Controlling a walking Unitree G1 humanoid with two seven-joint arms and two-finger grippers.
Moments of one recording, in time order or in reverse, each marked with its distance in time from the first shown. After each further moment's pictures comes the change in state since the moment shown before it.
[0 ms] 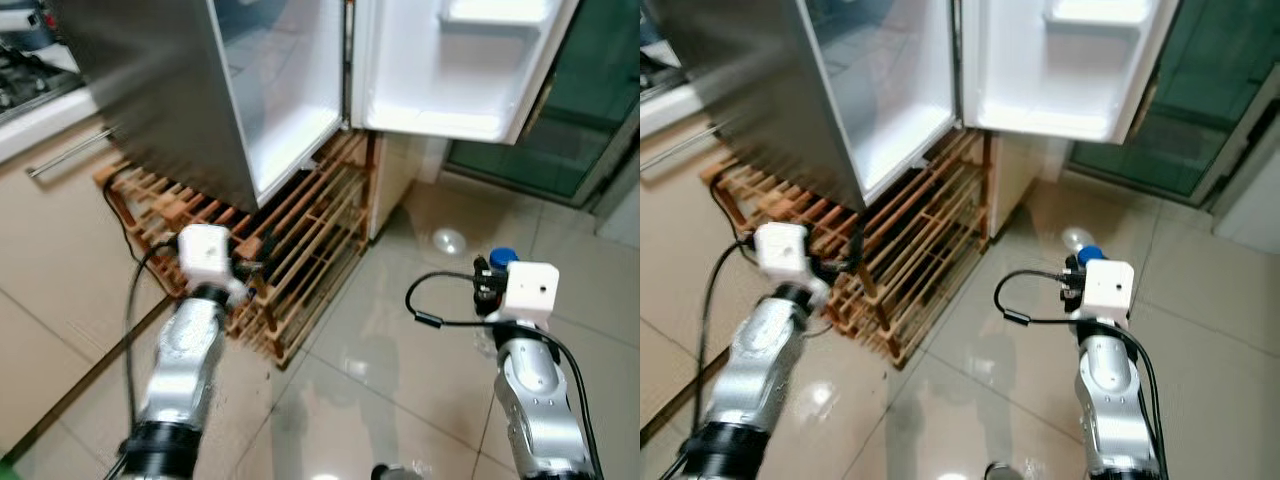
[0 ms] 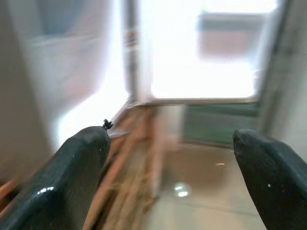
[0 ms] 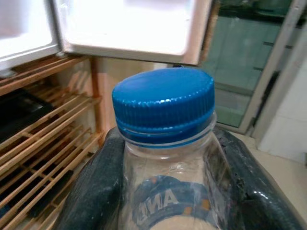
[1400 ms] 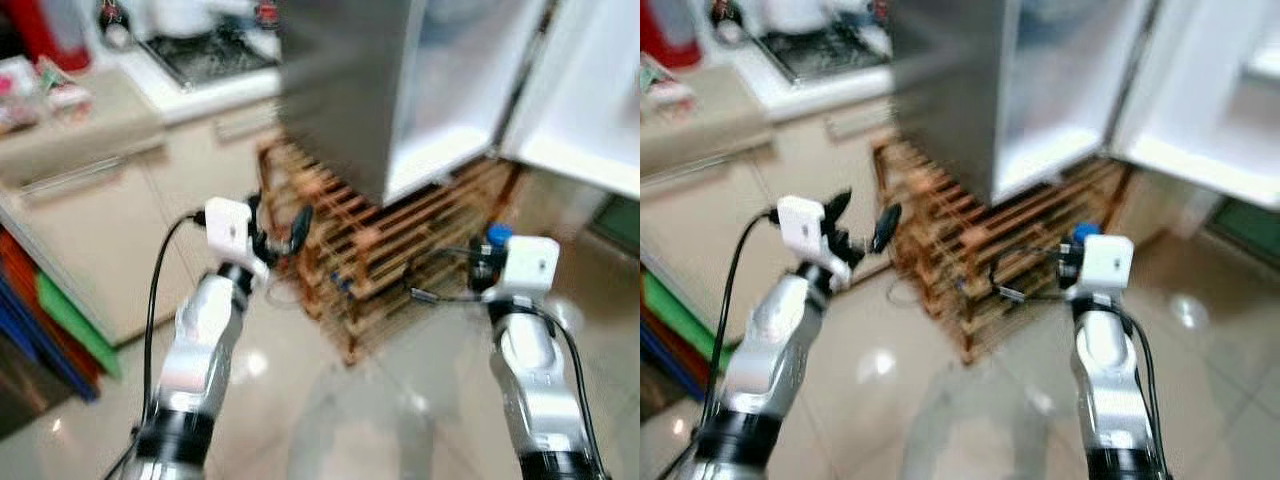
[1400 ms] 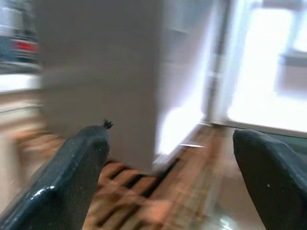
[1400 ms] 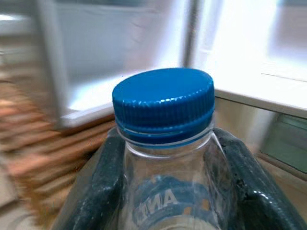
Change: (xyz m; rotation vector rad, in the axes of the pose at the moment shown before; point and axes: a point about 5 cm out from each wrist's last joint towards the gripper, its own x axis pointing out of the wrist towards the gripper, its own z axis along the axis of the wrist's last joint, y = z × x) left arm 0.016 -0.024 0.012 -0.069 -0.034 -0.088; right arm 0.016 -0.004 0.020 0.002 -0.032 0.006
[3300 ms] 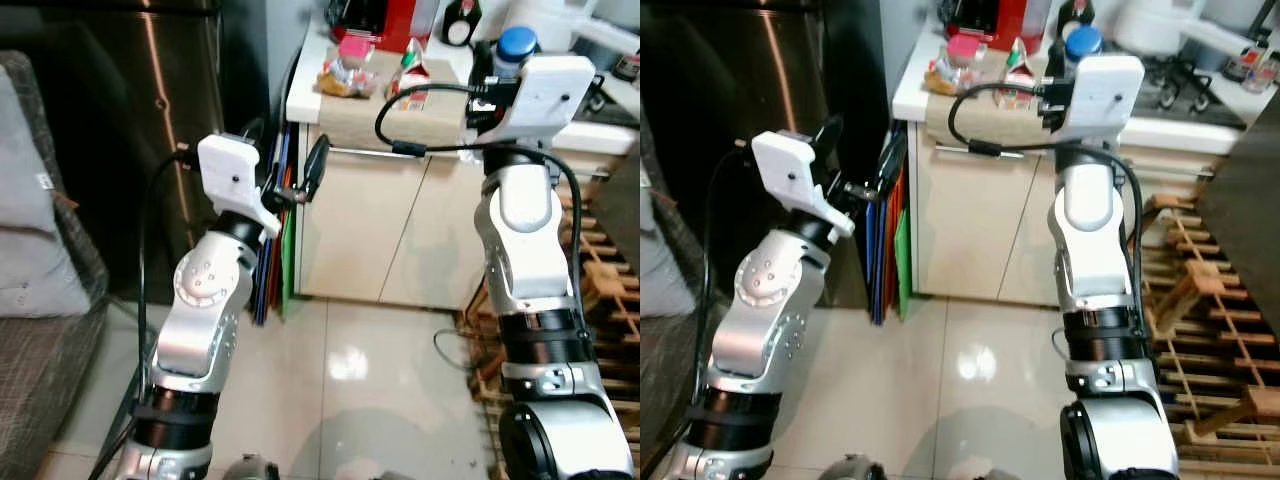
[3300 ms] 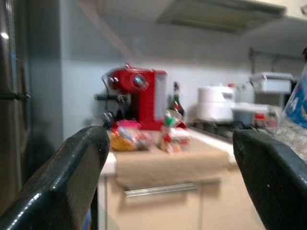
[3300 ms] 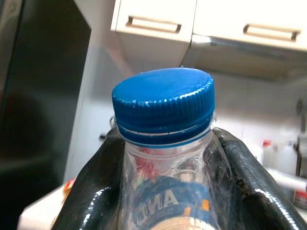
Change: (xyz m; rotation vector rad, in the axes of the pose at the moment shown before) left arm 0.010 -0.007 0.076 0.126 -0.234 0.018; right arm 0.060 0.048 0.164 0.027 -0.573 0.085
